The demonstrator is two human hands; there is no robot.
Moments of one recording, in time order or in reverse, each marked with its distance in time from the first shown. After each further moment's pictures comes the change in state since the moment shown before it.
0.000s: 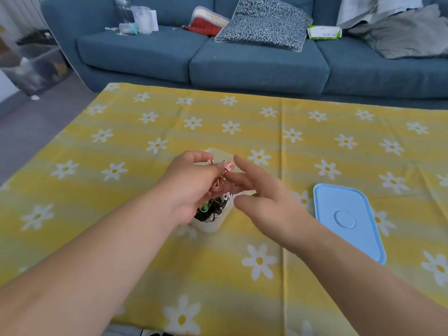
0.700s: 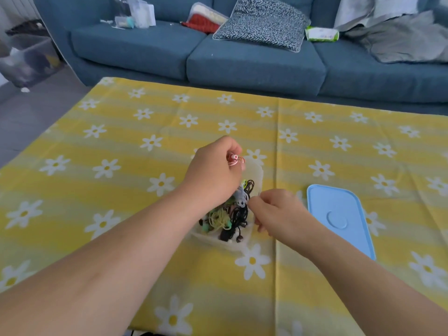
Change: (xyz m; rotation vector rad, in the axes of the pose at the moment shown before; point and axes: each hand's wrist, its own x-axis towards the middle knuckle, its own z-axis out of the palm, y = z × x) left_hand 0.023 -0.011 0.015 0.756 0.018 0.601; right_hand 0.006 0.020 -0.012 -0.357 0.065 0.247
